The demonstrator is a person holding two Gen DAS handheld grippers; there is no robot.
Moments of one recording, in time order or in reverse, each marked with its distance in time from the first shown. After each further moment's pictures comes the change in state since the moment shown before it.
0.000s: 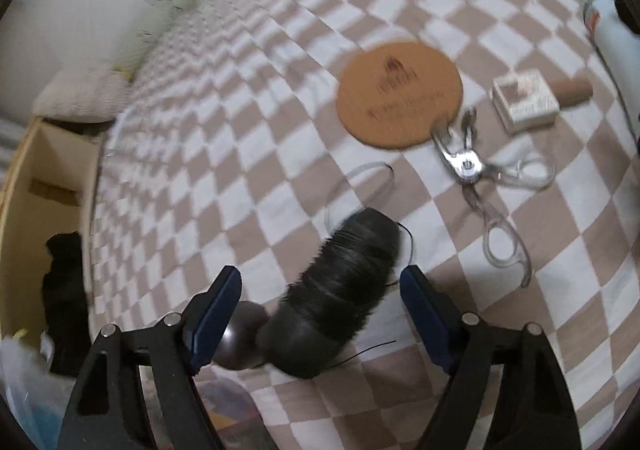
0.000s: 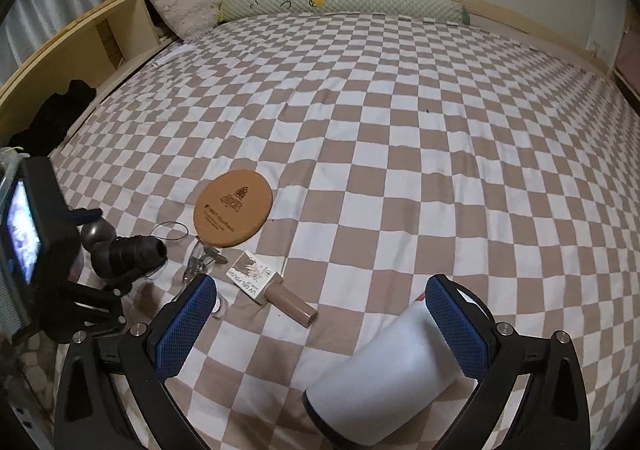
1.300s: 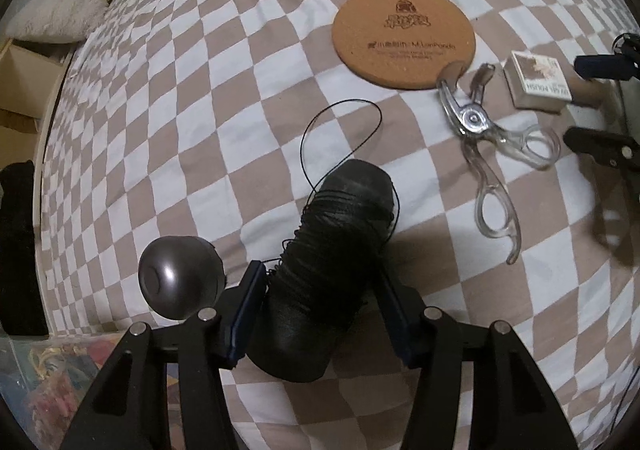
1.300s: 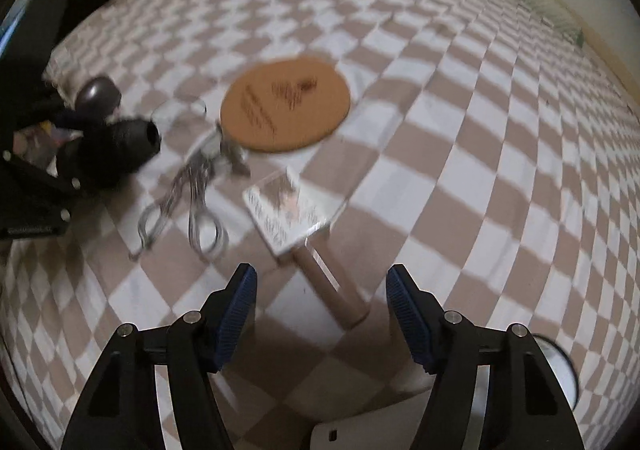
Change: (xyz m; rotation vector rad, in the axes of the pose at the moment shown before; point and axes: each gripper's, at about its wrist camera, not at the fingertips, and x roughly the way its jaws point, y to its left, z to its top) left arm 0.032 0.020 -0.005 -0.167 0.183 -0.167; right arm 0.077 0.039 -0.019 -0.382 0.241 0.091
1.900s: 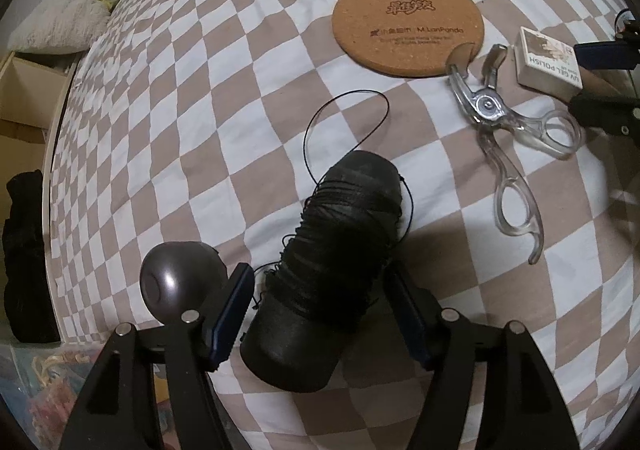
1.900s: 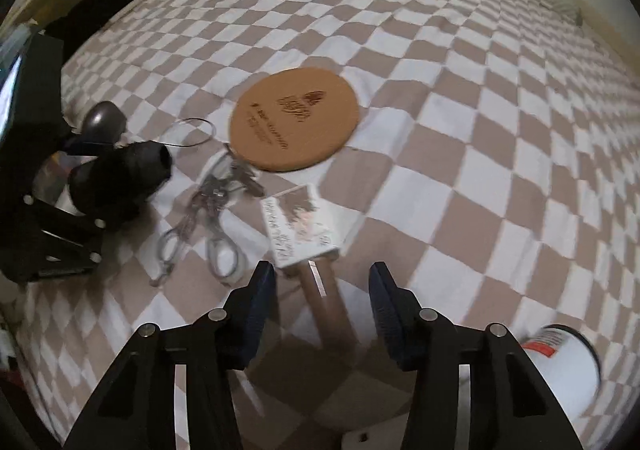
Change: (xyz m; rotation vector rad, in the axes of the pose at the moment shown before) left arm 0.009 -0.003 -0.004 0.023 -0.007 0.058; right arm 0.003 -0.007 0.014 0.064 -0.026 0.084
